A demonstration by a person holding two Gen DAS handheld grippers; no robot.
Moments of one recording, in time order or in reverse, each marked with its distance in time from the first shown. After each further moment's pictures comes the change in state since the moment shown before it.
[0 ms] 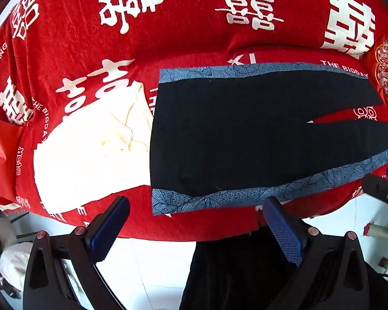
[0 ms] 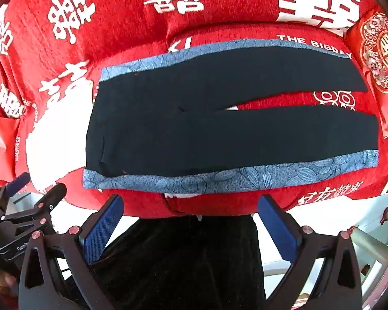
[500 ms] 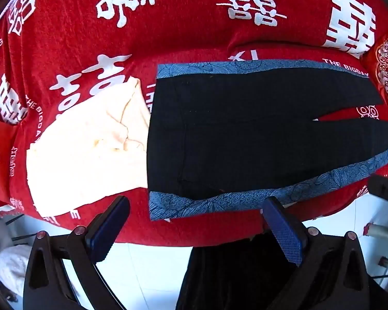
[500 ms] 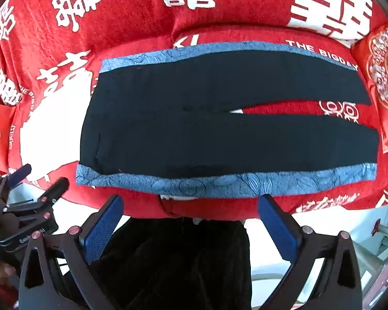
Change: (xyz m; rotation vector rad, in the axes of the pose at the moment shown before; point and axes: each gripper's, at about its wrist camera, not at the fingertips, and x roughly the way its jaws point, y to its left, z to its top) left arm 0.028 0.009 0.001 0.009 0.019 0.034; right arm 0.017 0.014 0.006 -0.067 0.030 -0.044
